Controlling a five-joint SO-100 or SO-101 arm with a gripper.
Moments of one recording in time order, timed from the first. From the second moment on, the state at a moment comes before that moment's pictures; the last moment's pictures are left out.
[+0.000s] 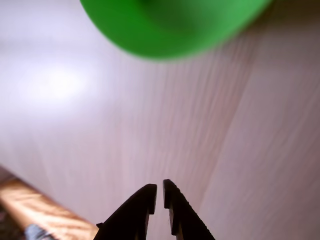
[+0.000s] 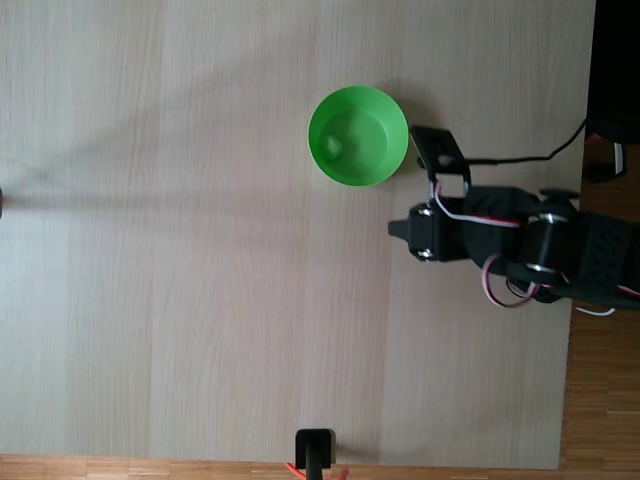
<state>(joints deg) 5.6 119.4 118.6 61.3 -14.5</state>
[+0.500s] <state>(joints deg) -7.7 150.3 158.9 47.8 -10.9</state>
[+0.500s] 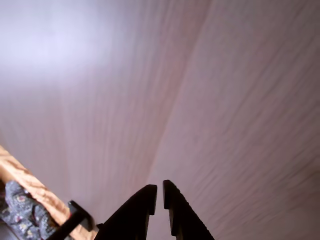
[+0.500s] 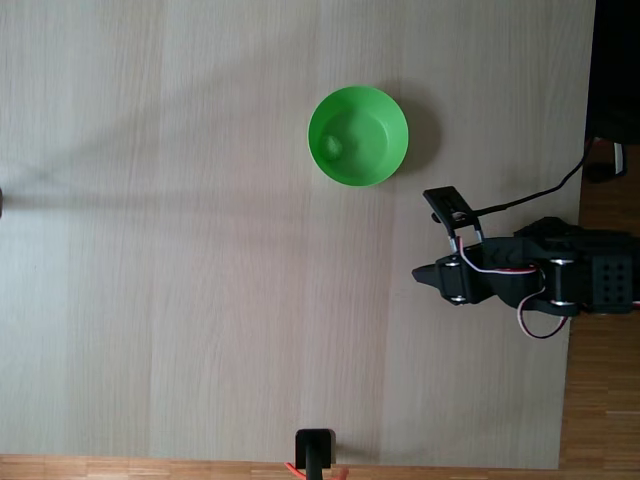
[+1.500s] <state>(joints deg) -5.4 181.4 167.2 62.0 -11.0</state>
